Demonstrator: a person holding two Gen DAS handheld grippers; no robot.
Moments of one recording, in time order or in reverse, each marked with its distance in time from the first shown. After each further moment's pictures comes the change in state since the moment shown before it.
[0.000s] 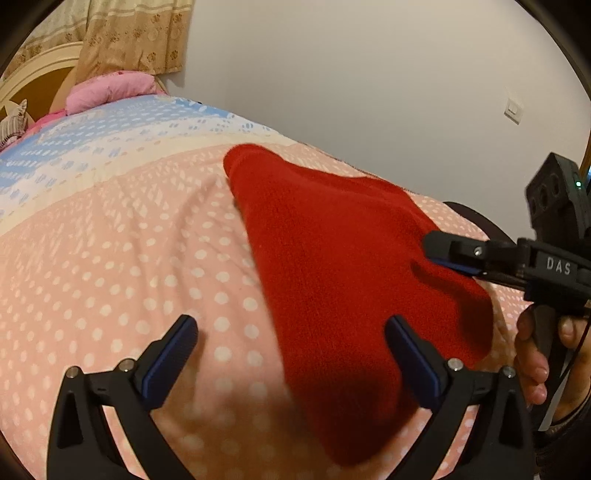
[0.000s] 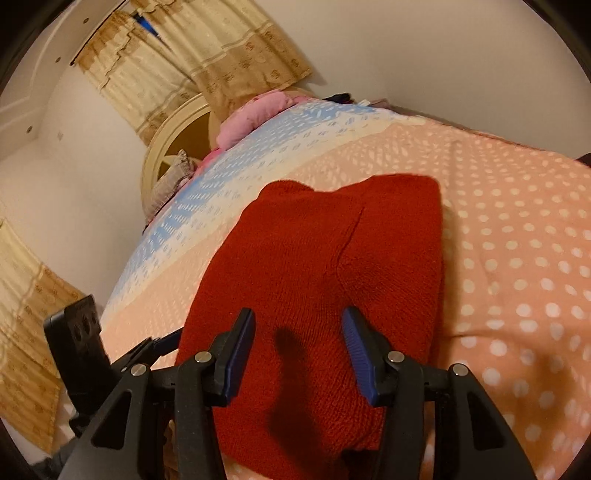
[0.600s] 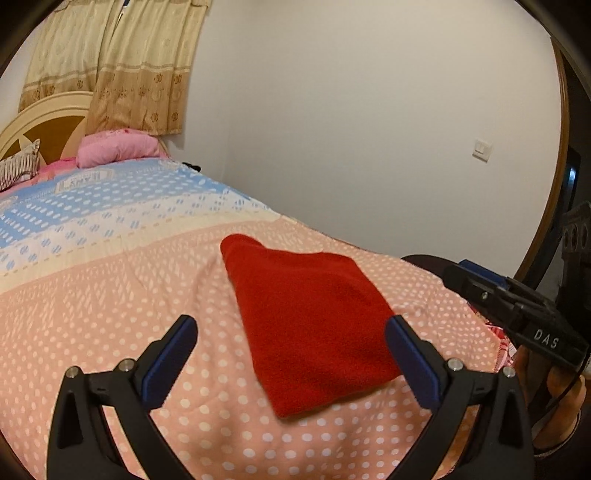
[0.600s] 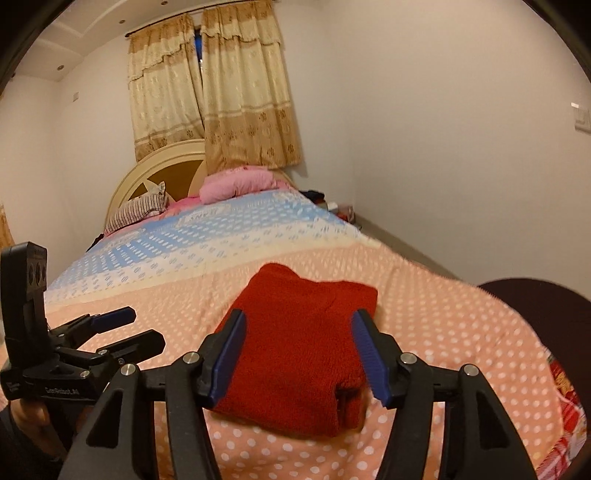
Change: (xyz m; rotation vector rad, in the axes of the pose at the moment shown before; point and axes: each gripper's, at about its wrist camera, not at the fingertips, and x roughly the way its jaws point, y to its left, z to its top) left arm -0.102 -0.026 0.005 0.033 -0.240 -0.023; right arm -0.132 0.098 -0.043 -0.311 -0.351 -0.289
